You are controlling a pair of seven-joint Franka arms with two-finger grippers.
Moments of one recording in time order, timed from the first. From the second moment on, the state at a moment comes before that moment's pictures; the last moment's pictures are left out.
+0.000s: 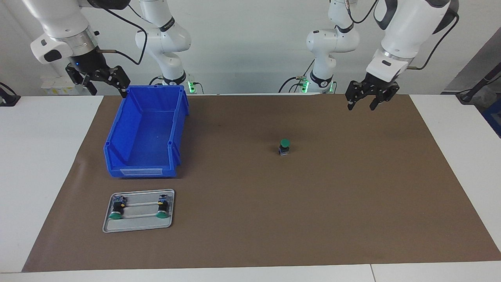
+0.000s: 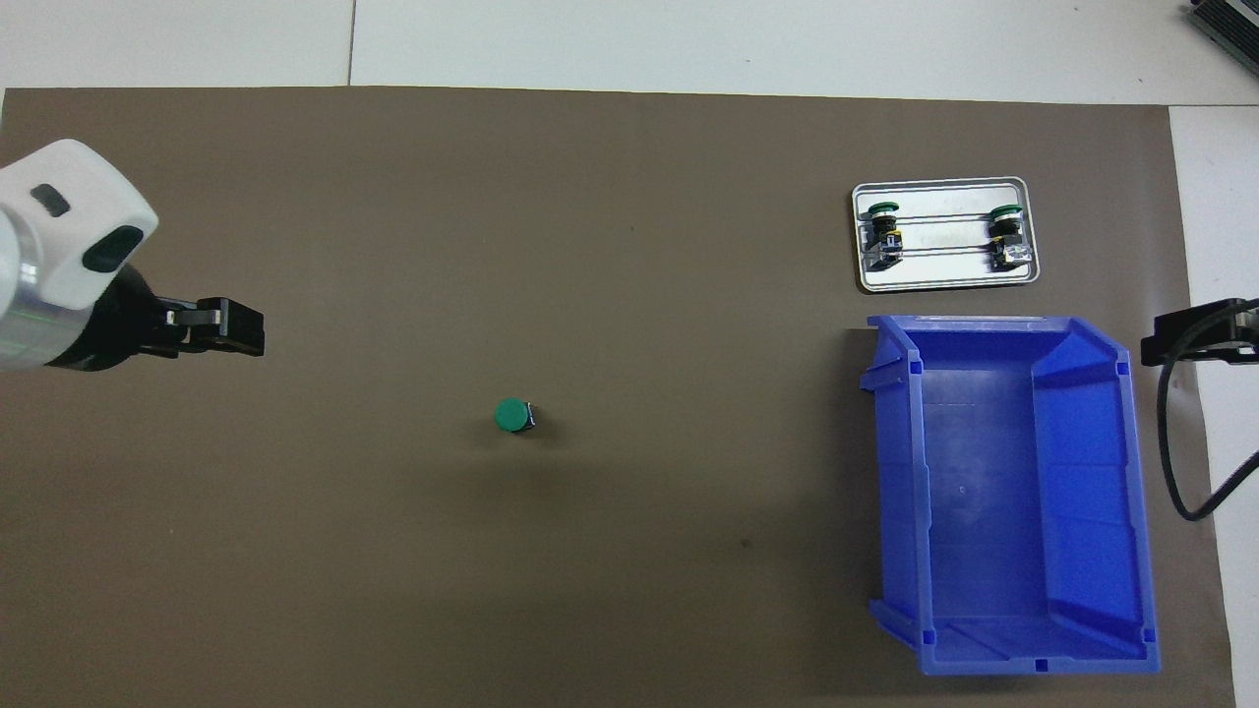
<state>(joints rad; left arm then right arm) -0.11 -0.08 -0.12 -1.72 -0.04 1.66 -0.18 0.03 -0.08 -0.08 -1.60 -0.02 1.50 0.08</state>
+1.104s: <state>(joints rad) -0.40 0.17 -0.13 -2.01 0.03 2.24 -0.52 0.03 -0.08 -0.08 -1.60 -0.02 1.50 0.08</state>
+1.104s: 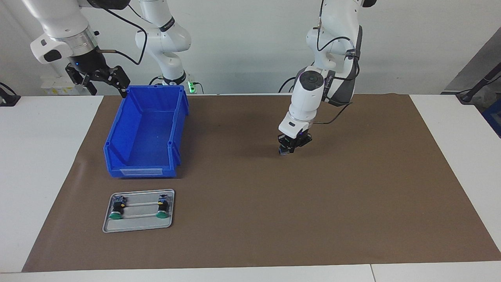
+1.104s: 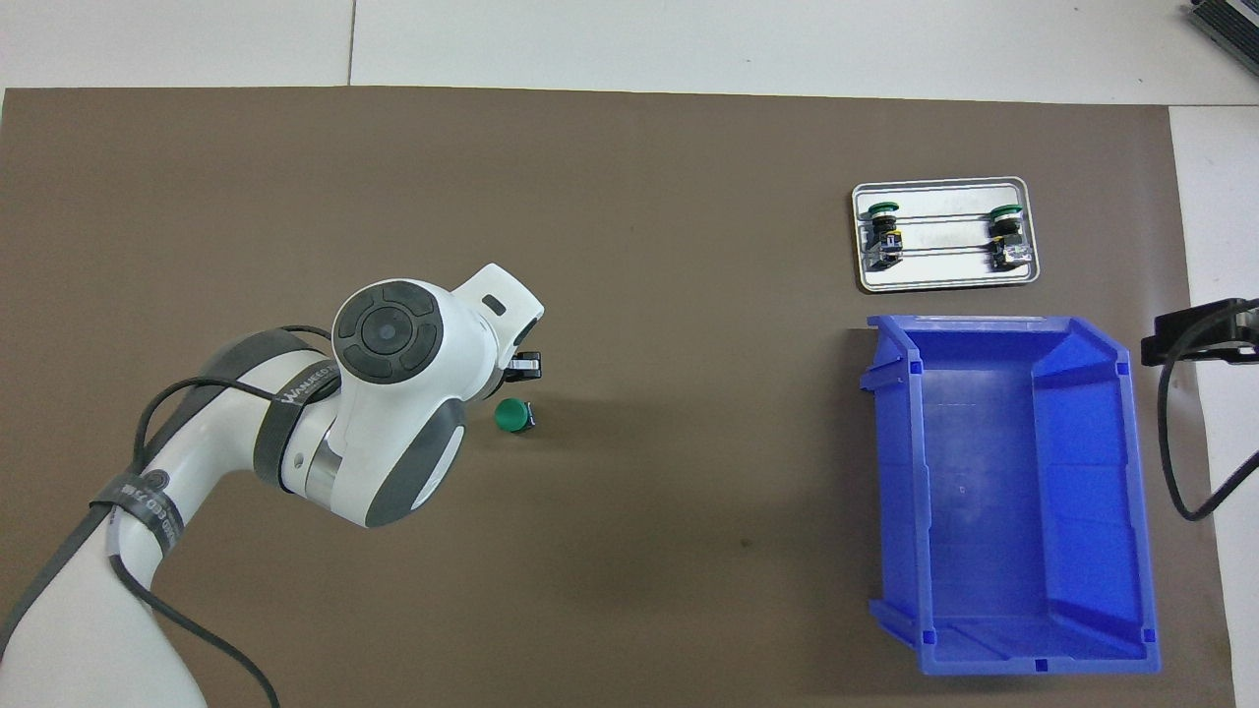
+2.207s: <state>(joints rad) -0.44 0.16 -0.13 -2.01 0.00 2.11 -0.53 0.03 -0.08 -0.08 -1.60 -0.02 1.50 0.08</state>
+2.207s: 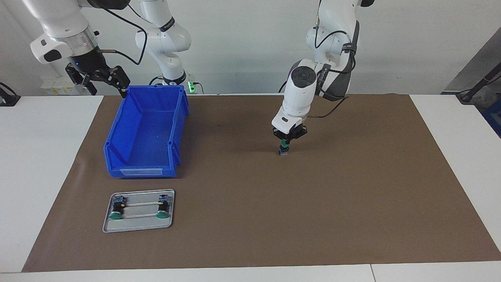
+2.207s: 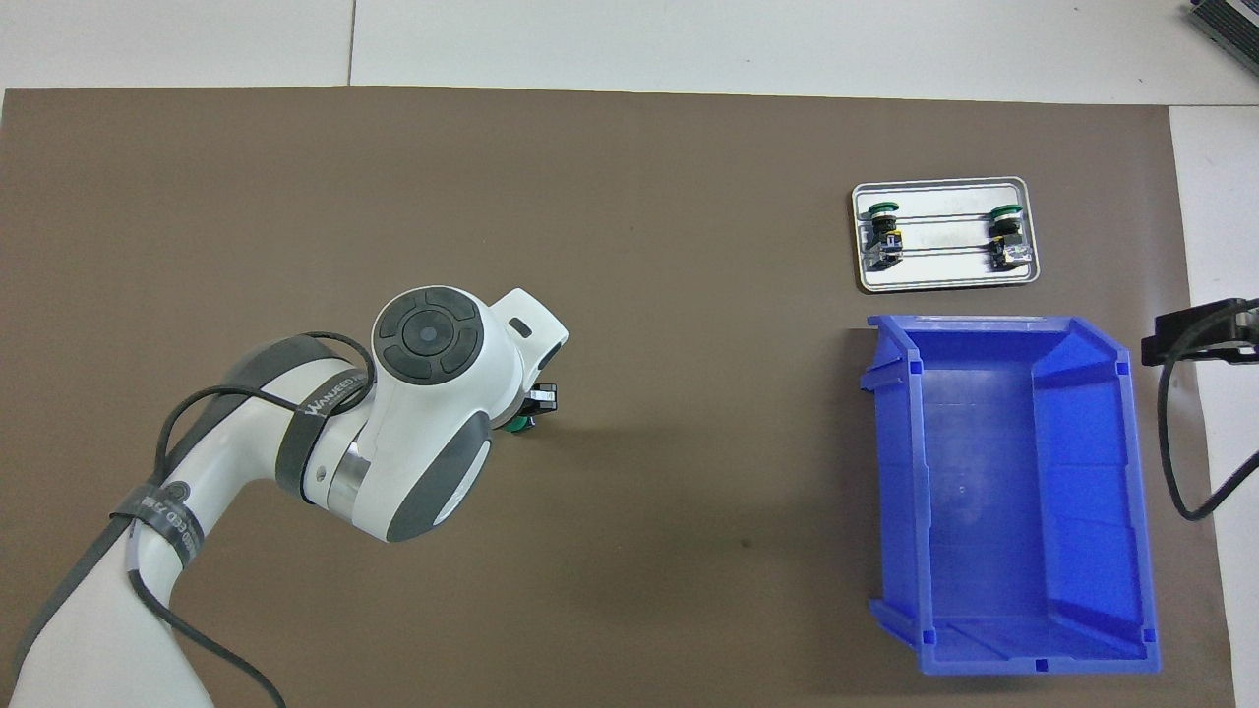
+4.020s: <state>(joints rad) -0.02 0.07 -0.09 -1.61 -0.08 1.67 -0.06 0.03 -0.08 -0.08 -1.60 -0.02 1.50 0.08</state>
